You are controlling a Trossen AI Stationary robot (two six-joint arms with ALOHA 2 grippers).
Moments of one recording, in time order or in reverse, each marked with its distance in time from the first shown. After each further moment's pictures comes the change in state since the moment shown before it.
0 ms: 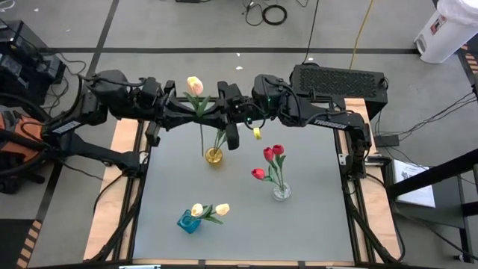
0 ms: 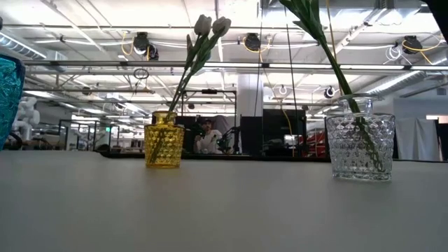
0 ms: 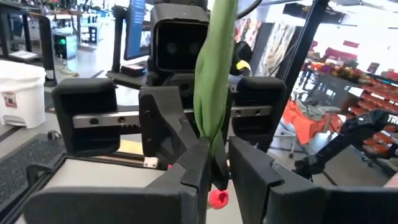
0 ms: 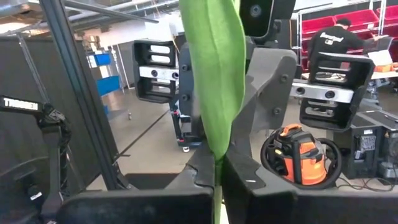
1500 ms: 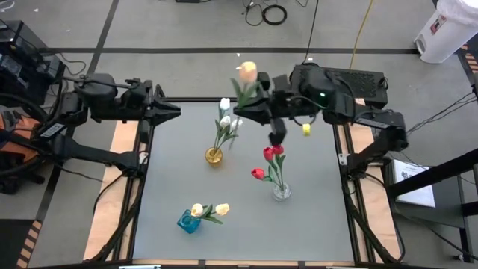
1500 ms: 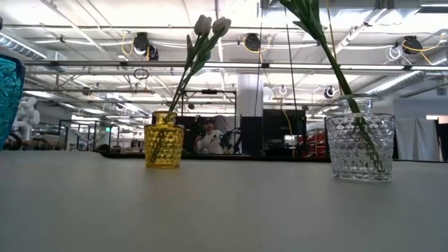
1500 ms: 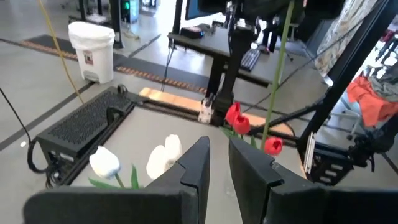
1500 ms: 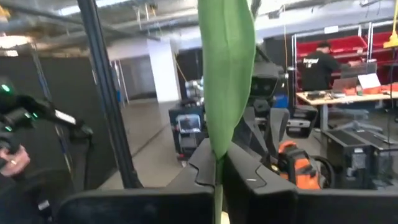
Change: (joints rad) left arm 0.043 -0.112 0.001 -0.316 -0.186 0.026; right arm 0.007 -0.369 -0.322 0.040 0.022 0.002
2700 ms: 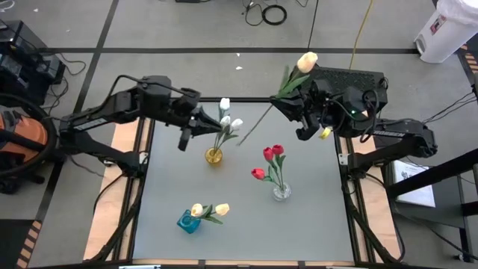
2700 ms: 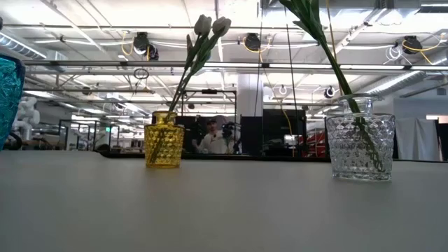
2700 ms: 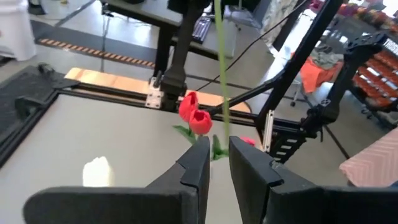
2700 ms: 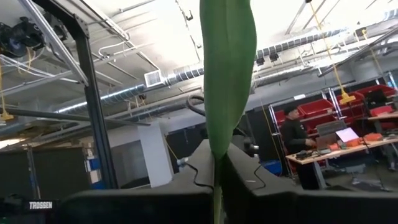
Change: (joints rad) left arm 0.000 0.284 0.000 0.205 0.262 0.005; right arm -0.063 -0.349 -0.661 0.654 0.118 0.199
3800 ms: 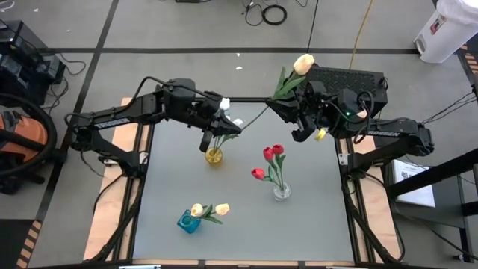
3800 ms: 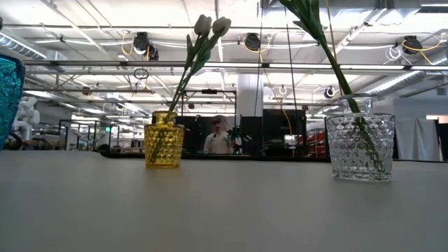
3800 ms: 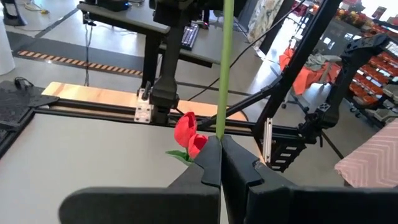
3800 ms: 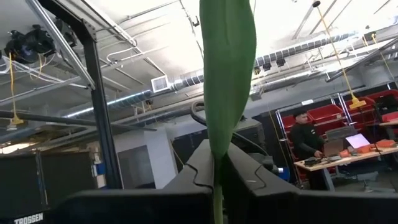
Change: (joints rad) left arm -0.003 0.147 0.000 0.186 0.051 0.022; right arm 0.017 0.046 0.000 0.078 -0.004 0.006
